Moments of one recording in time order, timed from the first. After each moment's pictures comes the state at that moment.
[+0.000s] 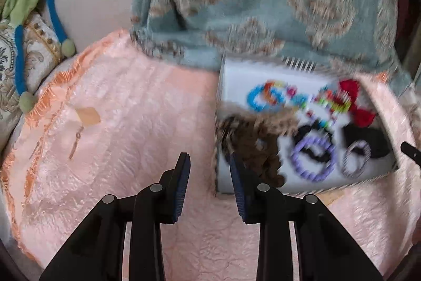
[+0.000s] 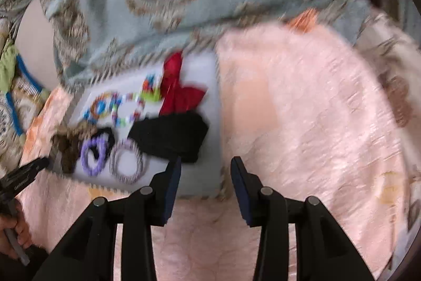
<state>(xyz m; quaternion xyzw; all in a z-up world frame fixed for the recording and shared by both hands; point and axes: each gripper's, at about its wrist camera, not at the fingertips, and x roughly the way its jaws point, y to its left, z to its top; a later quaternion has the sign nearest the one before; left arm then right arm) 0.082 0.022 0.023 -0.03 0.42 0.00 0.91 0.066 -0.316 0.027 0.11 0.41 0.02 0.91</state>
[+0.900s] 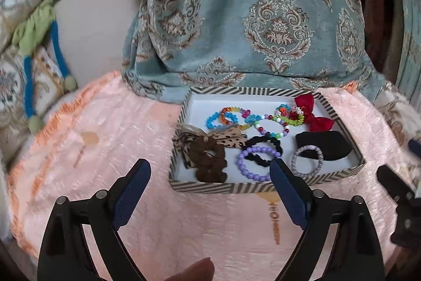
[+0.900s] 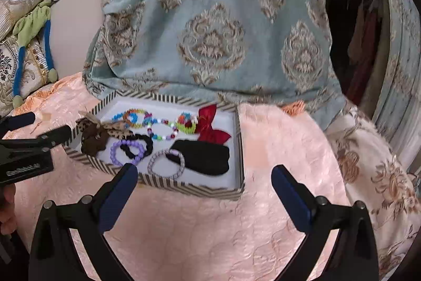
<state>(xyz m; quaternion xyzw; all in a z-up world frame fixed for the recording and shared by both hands) 0.019 -0.035 0.049 -0.01 0.34 -0.02 0.94 -0.026 -0.234 0.077 -0.04 0.29 0.01 0.96</state>
